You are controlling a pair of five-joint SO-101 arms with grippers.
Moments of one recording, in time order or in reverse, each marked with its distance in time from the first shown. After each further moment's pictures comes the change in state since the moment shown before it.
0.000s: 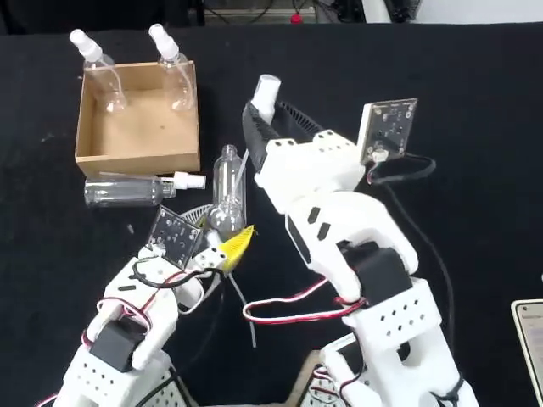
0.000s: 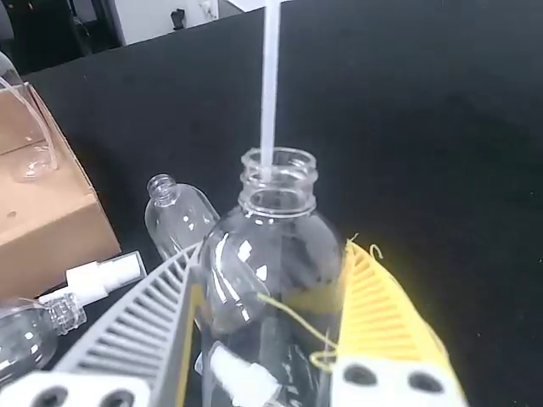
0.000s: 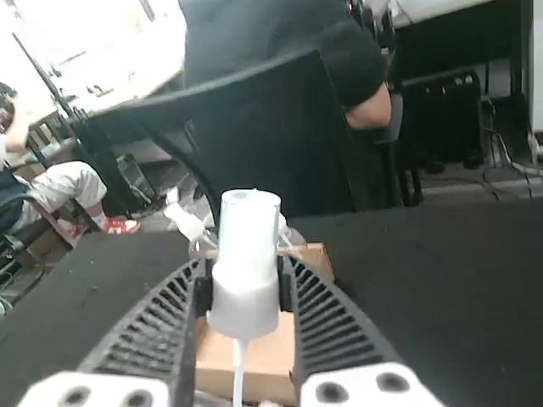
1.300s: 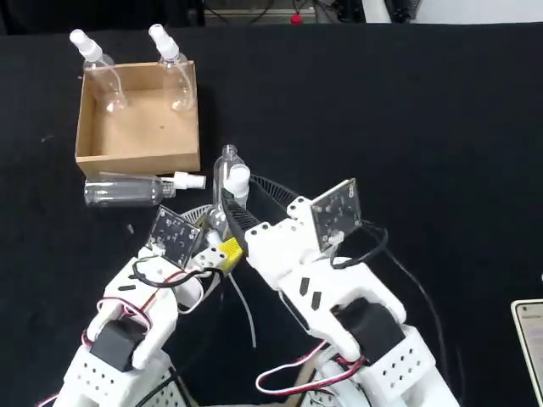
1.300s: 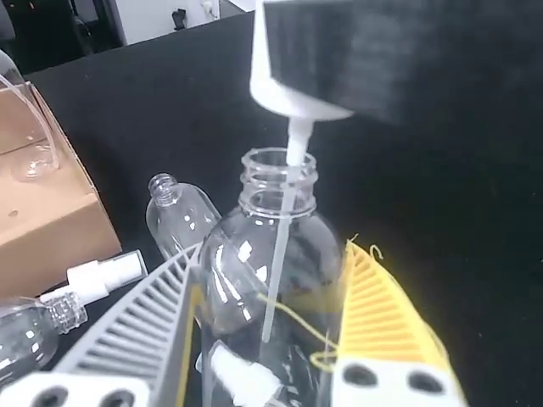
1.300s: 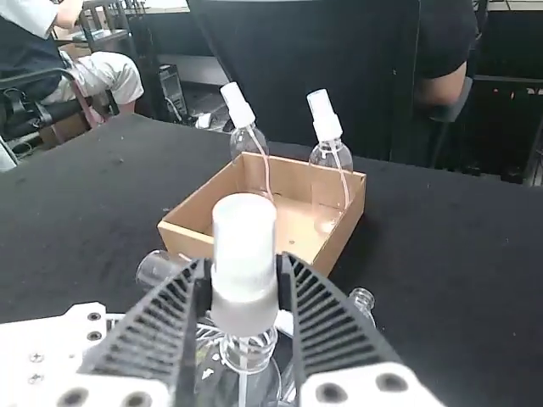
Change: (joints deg) left arm -0.4 0.0 0.0 0.1 0.0; right arm -11.1 -25.4 25.1 2.5 13.8
